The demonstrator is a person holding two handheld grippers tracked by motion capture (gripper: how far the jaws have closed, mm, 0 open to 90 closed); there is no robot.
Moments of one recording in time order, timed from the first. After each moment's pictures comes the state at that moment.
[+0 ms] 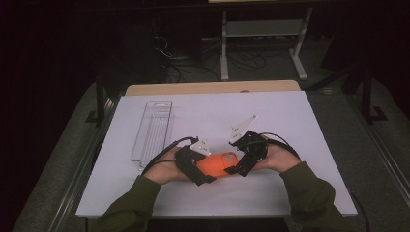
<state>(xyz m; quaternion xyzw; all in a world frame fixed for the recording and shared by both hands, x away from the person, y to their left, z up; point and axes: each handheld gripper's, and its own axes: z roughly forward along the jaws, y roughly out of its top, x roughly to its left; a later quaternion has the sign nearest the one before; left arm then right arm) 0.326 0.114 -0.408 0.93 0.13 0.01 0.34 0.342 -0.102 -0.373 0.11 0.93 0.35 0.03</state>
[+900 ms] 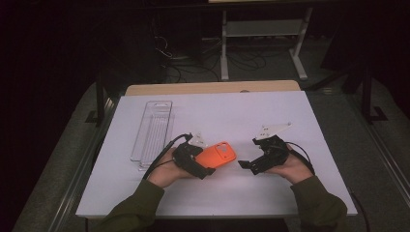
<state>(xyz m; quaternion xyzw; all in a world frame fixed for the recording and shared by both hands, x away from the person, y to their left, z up) 0.332 0.118 -0.409 0.91 0.24 0.05 0.34 0.320 -0.157 -0.389 0.31 0.86 0.41 0.08</state>
